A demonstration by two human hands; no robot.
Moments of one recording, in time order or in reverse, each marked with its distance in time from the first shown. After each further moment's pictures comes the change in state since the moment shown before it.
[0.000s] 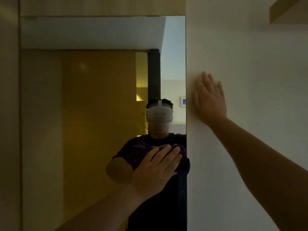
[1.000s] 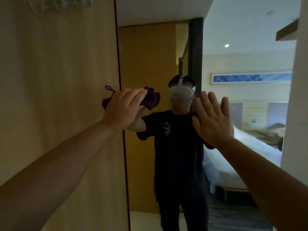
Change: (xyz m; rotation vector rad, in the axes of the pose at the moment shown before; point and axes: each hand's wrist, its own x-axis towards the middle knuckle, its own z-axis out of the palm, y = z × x) left_hand -0.178 -0.312 -0.090 0.097 0.200 -0.131; right_hand -0.114 -0.255 0.095 -0.166 -0.086 -0.219
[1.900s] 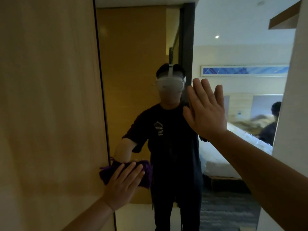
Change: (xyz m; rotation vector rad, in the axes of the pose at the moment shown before) left_hand -0.241 0.166 0.045 -0.096 -0.280 0.009; right_hand 0.001 0.002 0.002 0.073 0.133 0.008
